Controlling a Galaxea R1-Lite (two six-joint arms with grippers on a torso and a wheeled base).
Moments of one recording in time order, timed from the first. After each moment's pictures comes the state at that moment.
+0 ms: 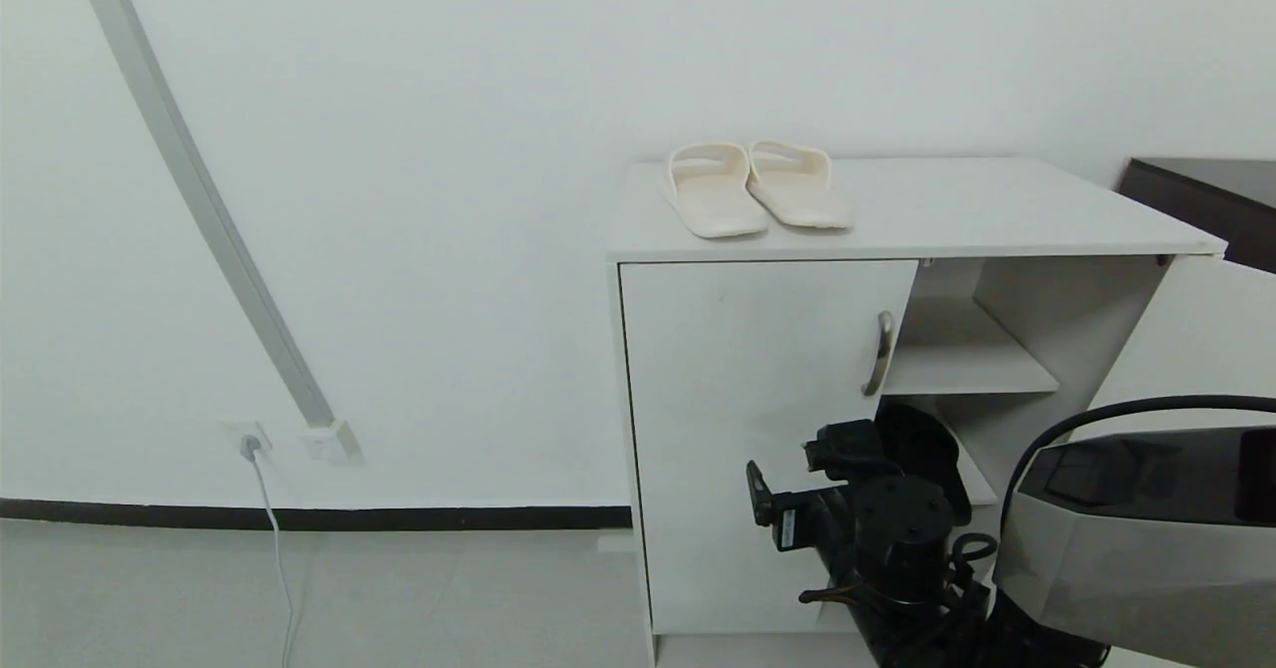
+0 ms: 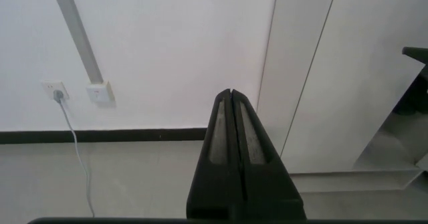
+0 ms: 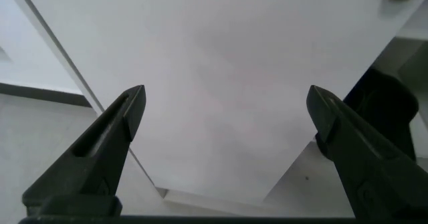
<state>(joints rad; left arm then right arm) 0.00 0.00 0.00 0.00 0.01 0.00 0.78 2.24 -0.58 -1.54 -0.59 0.10</state>
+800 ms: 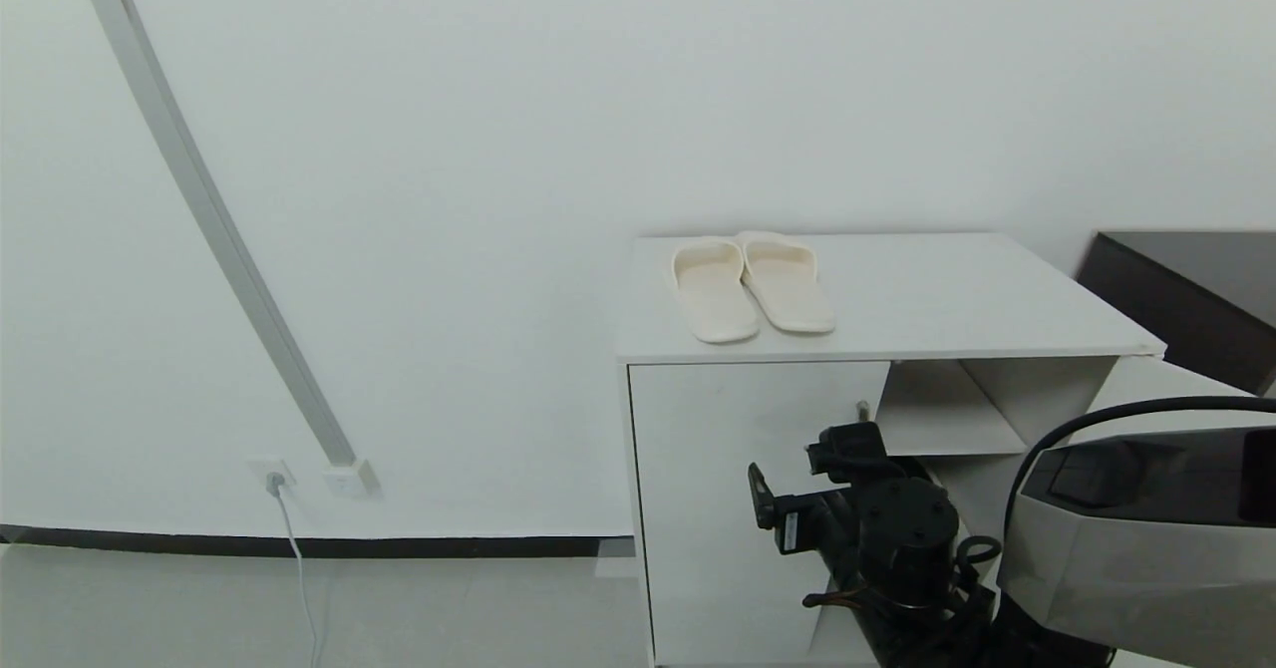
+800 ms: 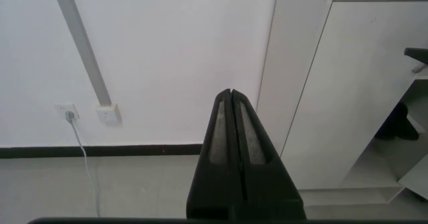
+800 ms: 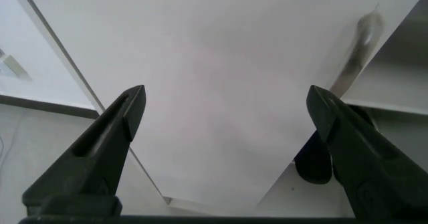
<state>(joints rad) 0.00 0.00 0.00 0.00 0.01 0.00 0.78 2.23 -0.56 -1.55 -0.59 0.10</state>
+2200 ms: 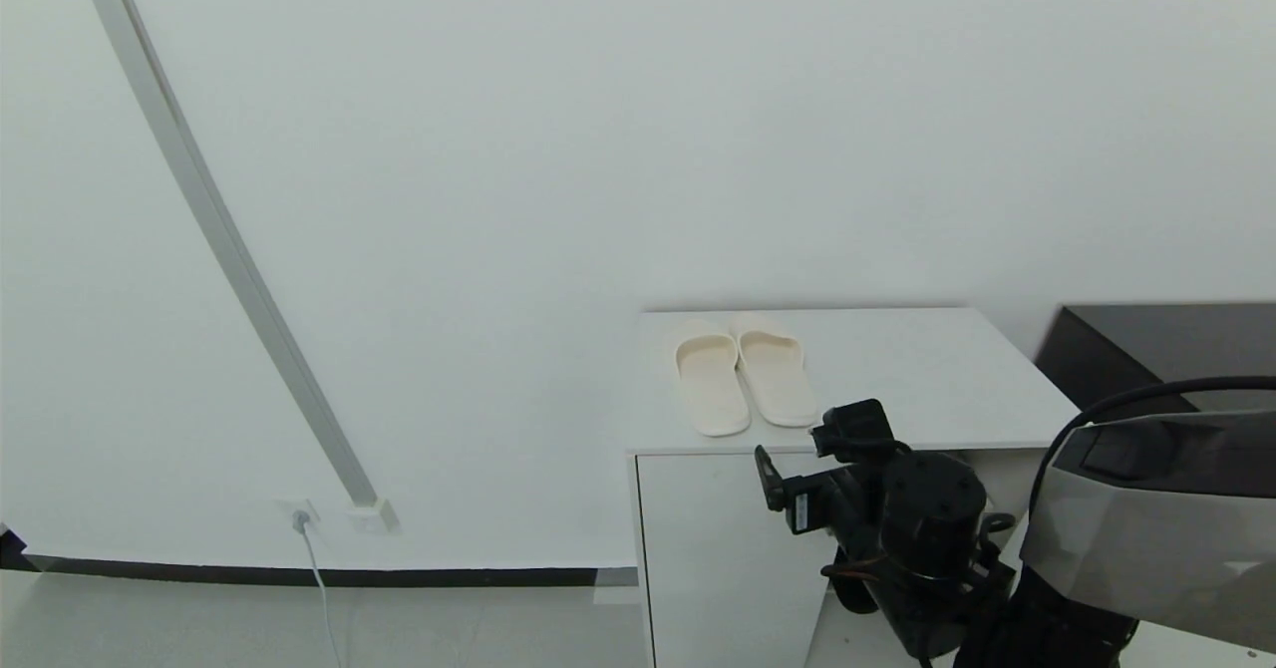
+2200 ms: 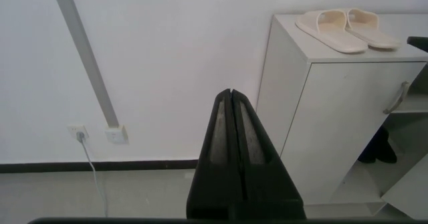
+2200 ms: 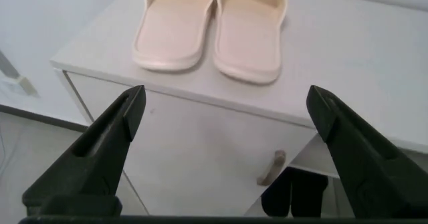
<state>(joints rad) 0.00 0.00 0.00 0.00 0.01 0.00 0.73 2.20 -0.58 -1.57 -0.50 -0.03</state>
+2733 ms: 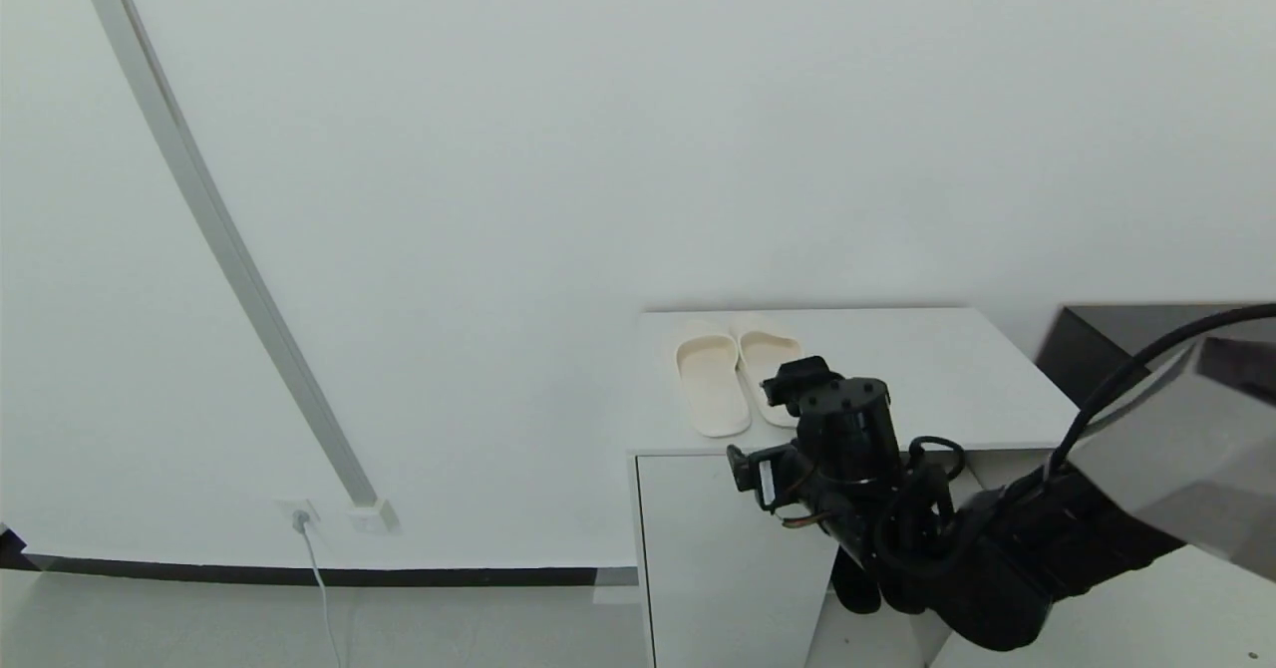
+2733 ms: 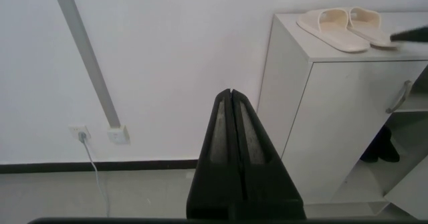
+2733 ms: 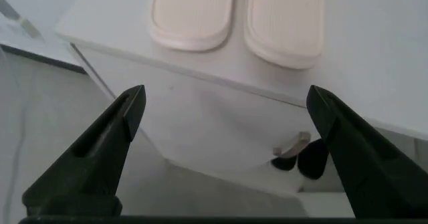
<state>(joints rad) 0.00 0.00 0.00 0.00 0.01 0.00 0.75 2.07 -0.93 -0.75 -0.47 0.15</state>
